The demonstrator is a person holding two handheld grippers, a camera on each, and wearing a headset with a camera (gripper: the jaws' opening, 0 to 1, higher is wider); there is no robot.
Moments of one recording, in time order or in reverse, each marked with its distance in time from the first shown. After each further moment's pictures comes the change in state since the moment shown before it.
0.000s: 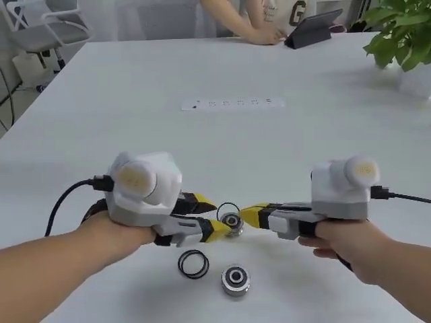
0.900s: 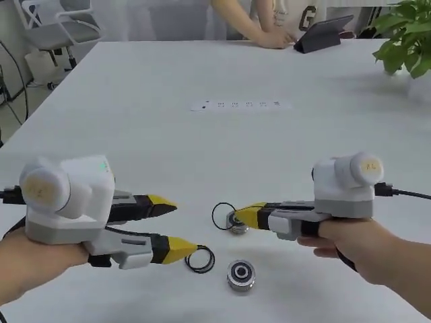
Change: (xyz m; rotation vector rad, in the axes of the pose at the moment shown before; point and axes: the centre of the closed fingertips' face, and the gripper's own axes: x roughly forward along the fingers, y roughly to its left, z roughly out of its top) left arm -0.080 -0.020 -0.015 -0.054 -0.054 0.031; right arm 0.003 0.043 0.001 -0.039 0.030 0.092
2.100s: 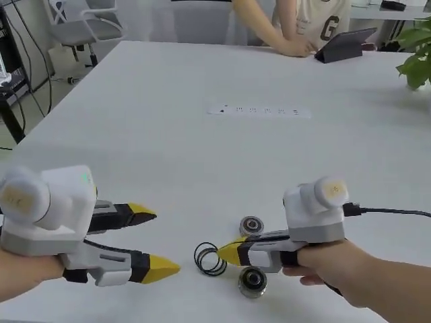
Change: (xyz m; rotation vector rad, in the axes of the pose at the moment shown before) left arm -0.031 0.008 -0.031 -0.057 0.038 0.054; right arm 0.043 0.025 -0.048 -0.002 0.217 0.085
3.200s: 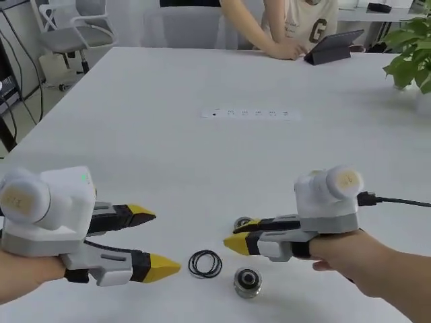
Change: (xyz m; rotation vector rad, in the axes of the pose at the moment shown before) left arm 0.005 -0.004 0.011 0.005 -0.012 -0.009; right arm -0.041 -0.011 0.024 -0.109 -0.065 -0.117
